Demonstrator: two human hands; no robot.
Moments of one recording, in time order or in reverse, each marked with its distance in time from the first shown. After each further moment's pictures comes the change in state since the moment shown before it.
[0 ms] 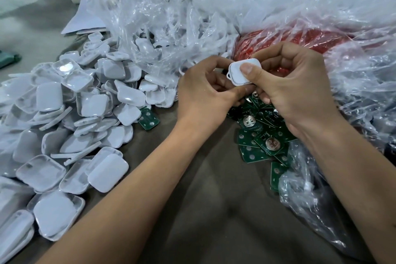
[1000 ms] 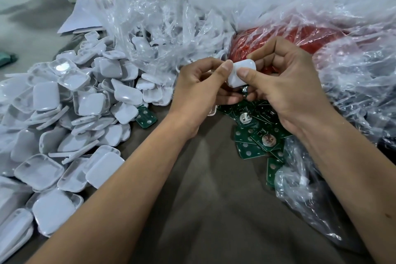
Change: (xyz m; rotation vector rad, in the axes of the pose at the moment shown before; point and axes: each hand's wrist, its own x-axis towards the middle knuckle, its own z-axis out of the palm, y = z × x) left_hand 0.005 0.000 -0.008 -0.316 -0.126 -0.172; right_hand -0.002 -0.003 0.002 0.008 -0.056 0.079
